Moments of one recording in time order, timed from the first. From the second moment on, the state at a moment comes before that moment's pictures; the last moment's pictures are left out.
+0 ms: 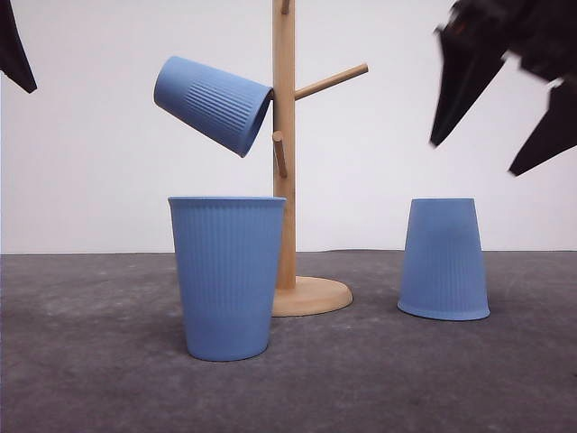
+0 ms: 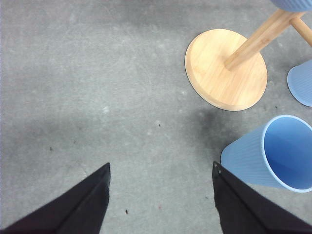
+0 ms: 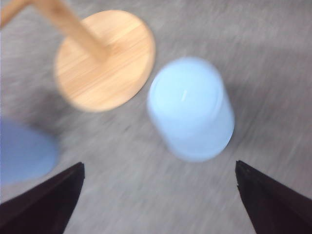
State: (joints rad) left_arx -0.18 0.97 0.98 -0.83 0.21 -0.10; right_arx 0.29 1.27 1.01 -0.63 -0.25 0.14
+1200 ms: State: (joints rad) left_arx -0.18 0.97 0.98 -0.83 0.21 -0.10; right_arx 0.19 1.31 1.16 -0.61 -0.45 0.17
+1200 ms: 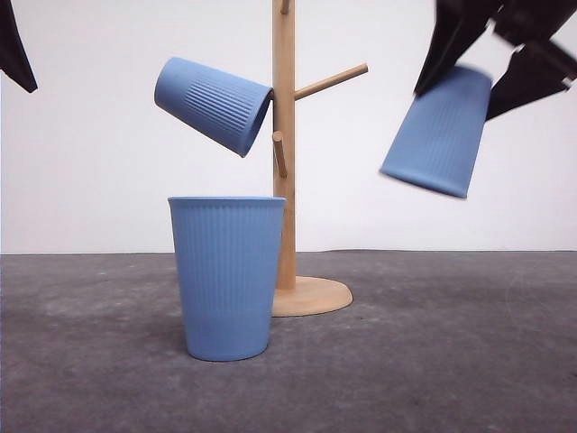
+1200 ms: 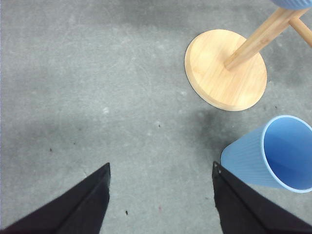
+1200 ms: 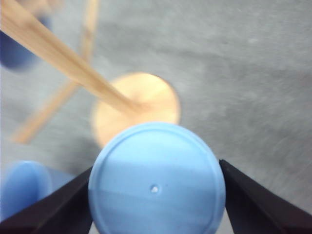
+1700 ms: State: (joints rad) left_arx -0.18 0.97 0.98 -0.80 0.21 -0.10; right_arx 0.01 1.35 1.36 -0.47 -0.75 0.36
